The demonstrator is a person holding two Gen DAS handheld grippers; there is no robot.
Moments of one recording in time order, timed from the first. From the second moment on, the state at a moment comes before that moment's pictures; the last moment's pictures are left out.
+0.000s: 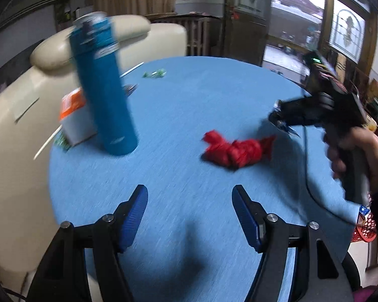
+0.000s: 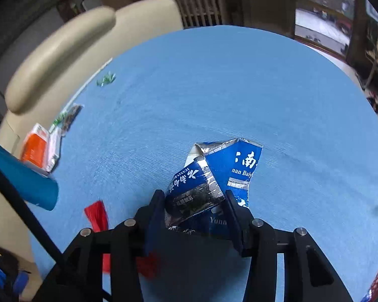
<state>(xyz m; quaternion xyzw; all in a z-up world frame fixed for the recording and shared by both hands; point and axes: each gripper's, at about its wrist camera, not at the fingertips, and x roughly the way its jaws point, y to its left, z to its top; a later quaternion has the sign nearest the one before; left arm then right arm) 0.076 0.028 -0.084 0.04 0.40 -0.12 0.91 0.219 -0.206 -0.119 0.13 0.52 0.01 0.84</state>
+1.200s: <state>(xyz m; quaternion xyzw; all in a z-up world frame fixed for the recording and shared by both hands) 0.104 -0.080 -0.053 0.10 0.38 -0.18 0.90 -0.003 -0.333 -0.059 0.19 0.38 -0.01 0.90</state>
